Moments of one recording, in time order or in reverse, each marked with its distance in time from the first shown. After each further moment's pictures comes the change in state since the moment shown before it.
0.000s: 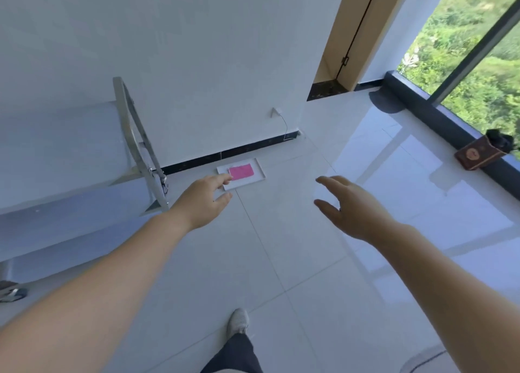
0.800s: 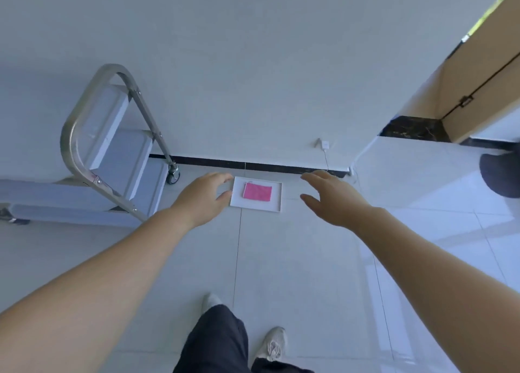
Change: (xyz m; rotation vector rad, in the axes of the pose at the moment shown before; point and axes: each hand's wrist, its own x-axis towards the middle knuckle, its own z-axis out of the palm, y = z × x) left_hand 0.338 0.052 0.081 0.078 0.254 -0.420; right_hand 0.438 0.223 -0.014 -0.077 -0.306 -0.472
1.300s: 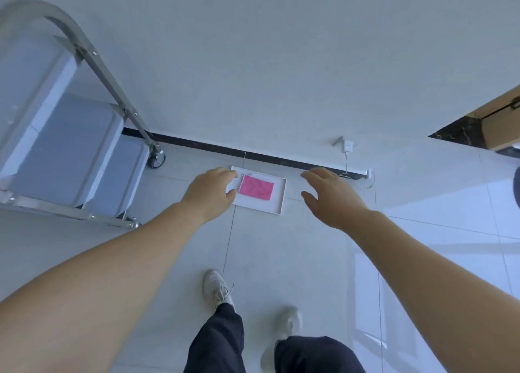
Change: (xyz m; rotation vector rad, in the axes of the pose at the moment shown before) left_hand 0.206 -0.093 0.095 0.116 -0.080 -0.081; right_hand 0.219 0.082 0.085 -0.038 -0.073 -0.044
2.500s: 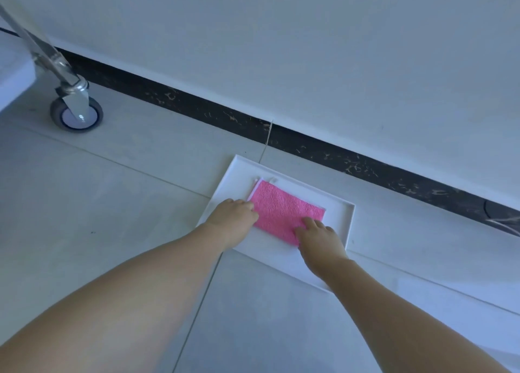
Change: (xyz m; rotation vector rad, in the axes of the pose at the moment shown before) left_hand 0.349 -0.273 0.533 0.505 -0.194 0.106; right_hand 0.358 0.228 0.608 -0.290 -0.203 -0.164
